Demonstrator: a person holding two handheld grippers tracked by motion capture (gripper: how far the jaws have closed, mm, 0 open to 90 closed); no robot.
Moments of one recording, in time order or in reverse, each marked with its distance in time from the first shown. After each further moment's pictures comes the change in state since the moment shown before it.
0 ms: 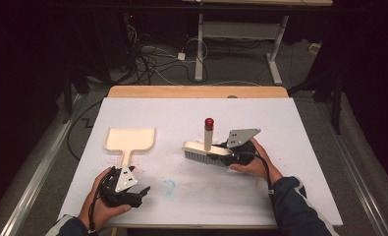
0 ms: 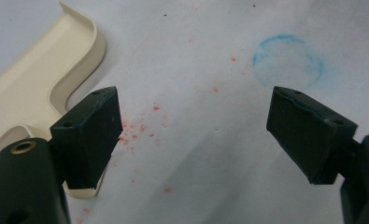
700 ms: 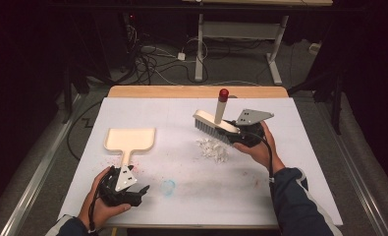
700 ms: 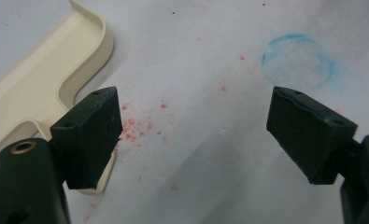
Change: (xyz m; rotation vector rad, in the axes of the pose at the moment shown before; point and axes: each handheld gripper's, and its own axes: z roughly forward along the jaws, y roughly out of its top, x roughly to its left) left arm 0.002 0.000 0.000 0.007 0.020 -0.014; right arm -0.035 0.020 -0.025 -0.069 -0.293 0.095
